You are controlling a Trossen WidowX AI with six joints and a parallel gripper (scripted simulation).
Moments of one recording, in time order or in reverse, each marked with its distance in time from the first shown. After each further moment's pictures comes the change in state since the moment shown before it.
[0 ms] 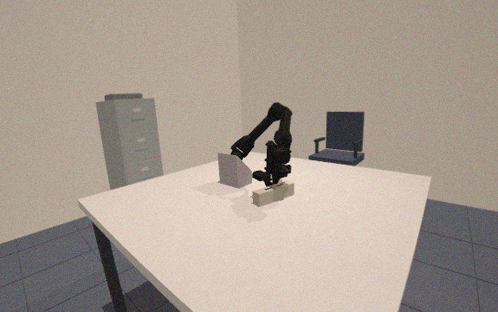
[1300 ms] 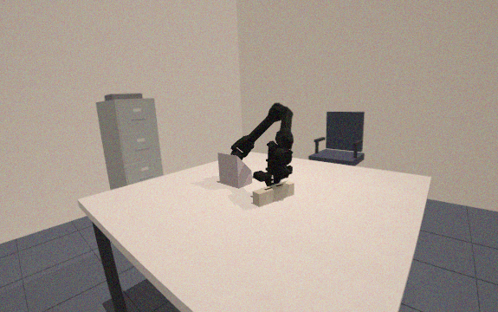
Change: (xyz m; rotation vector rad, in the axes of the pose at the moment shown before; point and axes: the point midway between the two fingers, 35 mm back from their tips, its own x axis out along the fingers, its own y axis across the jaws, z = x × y) arm 0.000 0.001 0.007 0.010 0.011 0.001
